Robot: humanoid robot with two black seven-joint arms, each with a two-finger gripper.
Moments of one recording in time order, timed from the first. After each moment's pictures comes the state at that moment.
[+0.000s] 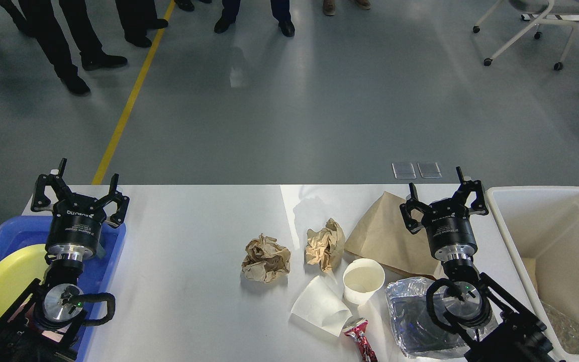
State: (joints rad) left arm -0.28 0.19 -1.35 -0.84 0.21 -0.44 -0.40; right arm 0.28 -0.11 1.06 0.92 -0.14 0.22 0.52
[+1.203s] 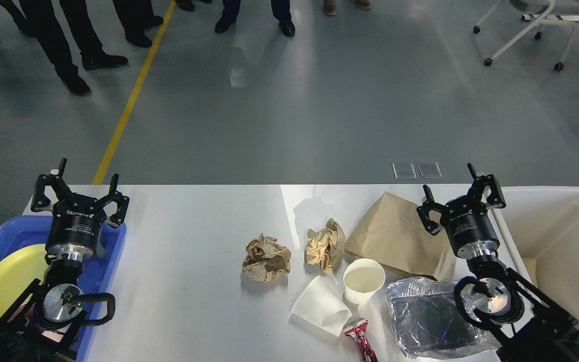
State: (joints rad) left arm -0.28 0.19 -1.35 -0.84 0.21 -0.44 -0.40; right arm 0.35 -0.33 0.90 0.92 -0.14 0.24 0.47
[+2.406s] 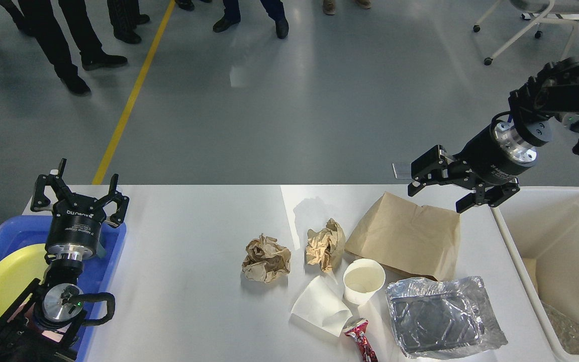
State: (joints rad) left arm -0.28 0.19 -1.35 -0.84 0.21 -0.44 -0.40; right arm 1.99 -0.34 -1.32 1.19 -0.05 0.78 0.19
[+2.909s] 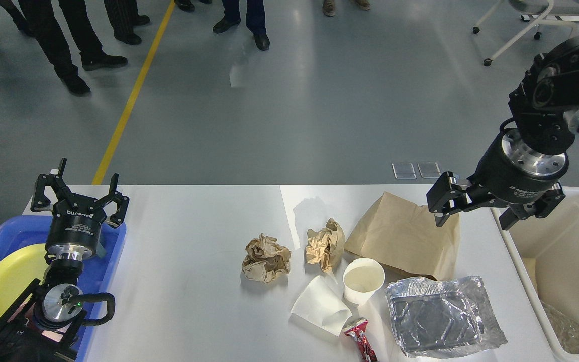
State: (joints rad) left arm -0.28 0.19 -1.35 -0.84 0.21 -0.44 -0.40; right arm 2.36 -0.30 -1.34 1.63 0.04 0.67 -0.20
